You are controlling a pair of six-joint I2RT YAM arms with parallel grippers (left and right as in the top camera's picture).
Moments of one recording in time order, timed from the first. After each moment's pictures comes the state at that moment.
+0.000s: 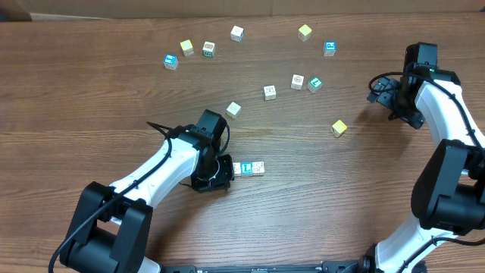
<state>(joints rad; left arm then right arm) -0.45 1.68 0.96 -0.84 0.34 -0.61 -0.21 1.92 1.43 -0.79 0.11 0.41</state>
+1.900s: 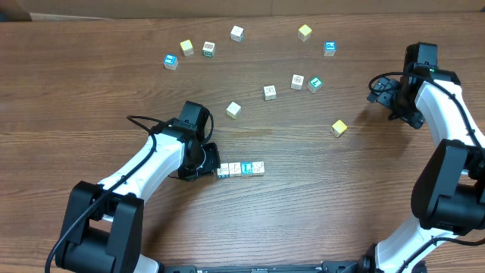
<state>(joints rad) -0.33 1.68 0.96 -0.74 0.22 -0.55 -0.21 1.92 1.43 -0.79 0.11 0.41</state>
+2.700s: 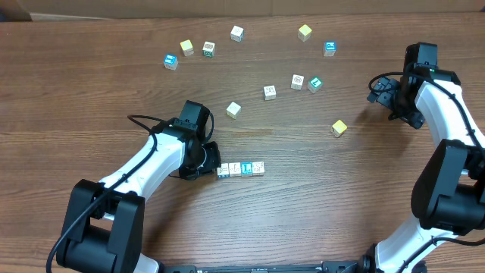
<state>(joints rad) -0.33 1.69 0.96 -0.72 0.22 -0.54 -0.21 1.92 1.43 -0.79 0.11 0.41</state>
